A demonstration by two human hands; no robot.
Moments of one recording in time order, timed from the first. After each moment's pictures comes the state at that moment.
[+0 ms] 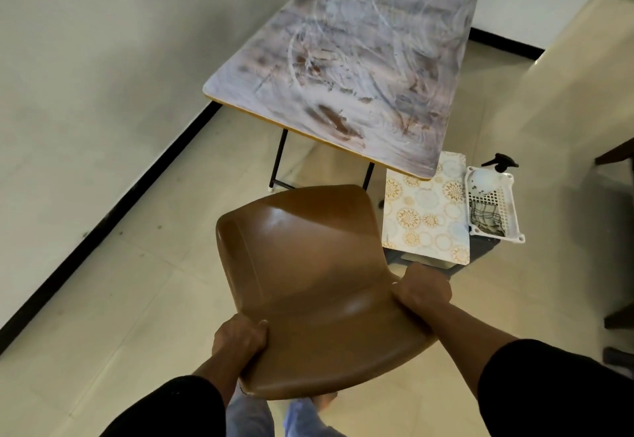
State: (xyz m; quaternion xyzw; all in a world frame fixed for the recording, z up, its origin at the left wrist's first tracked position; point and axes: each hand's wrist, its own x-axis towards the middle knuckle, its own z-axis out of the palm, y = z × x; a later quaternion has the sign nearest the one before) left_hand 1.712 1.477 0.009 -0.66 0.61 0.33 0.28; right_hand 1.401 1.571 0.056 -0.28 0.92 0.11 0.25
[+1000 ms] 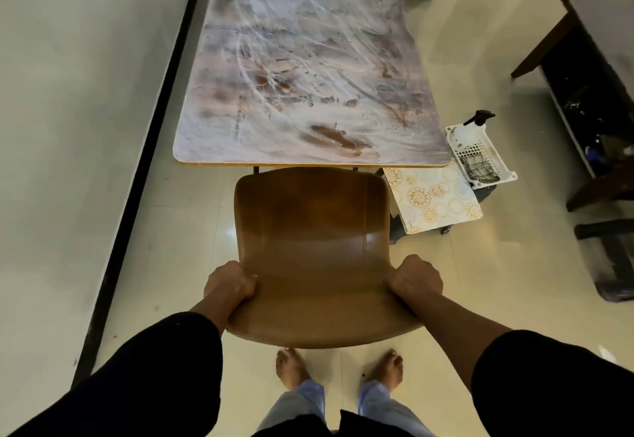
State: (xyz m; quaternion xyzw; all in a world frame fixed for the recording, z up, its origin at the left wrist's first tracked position) left_hand 1.718 1.126 0.023 -0.50 0.77 0.25 0.29; right_hand 1.525 1.394 0.049 -0.01 0.96 -0.01 0.28
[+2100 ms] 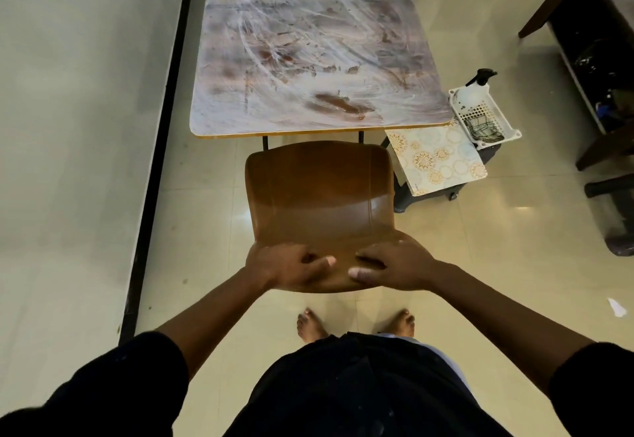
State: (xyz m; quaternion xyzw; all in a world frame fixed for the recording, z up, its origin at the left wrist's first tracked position) left_hand 1.744 1.193 0.085 -0.14 0.89 0.26 0.34; right_hand 1.598 1.415 0.096 -0.43 0.82 0.04 0.38
